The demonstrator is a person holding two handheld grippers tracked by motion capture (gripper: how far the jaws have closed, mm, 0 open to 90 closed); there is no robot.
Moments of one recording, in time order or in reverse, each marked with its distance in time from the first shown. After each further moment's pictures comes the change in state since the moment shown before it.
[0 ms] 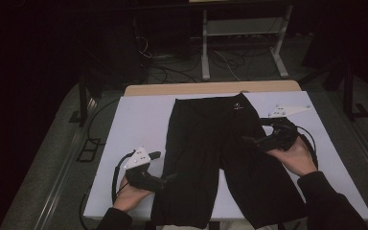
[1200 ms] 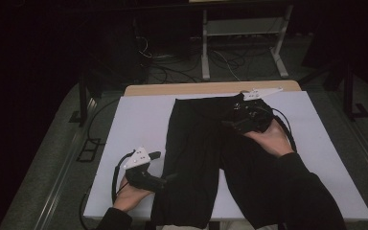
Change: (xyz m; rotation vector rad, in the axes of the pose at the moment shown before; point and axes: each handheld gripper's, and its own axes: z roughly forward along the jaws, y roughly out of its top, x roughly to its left) left arm 0.001 0.000 0.000 -0.003 -0.004 -0.007; right arm 0.003 0.052 0.050 0.017 -0.005 -0.027
